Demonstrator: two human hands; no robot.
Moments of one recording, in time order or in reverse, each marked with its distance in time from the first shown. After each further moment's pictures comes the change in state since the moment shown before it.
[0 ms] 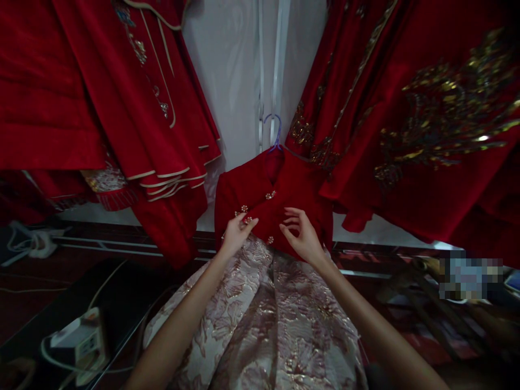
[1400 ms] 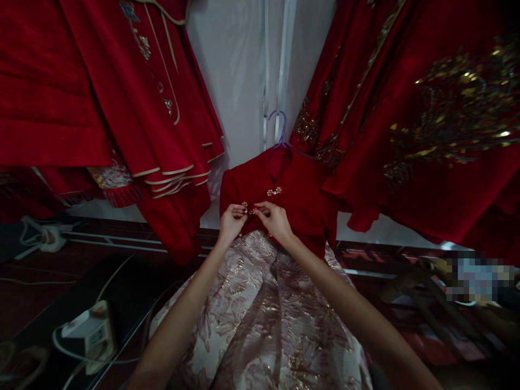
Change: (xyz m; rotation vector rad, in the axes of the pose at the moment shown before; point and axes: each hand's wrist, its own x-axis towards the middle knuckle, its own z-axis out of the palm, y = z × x) left_hand 0.032 -0.025 -0.032 0.246 0.233 0.086; right_hand 0.051 0.015 0.071 -0.185 -0.117 -0.096
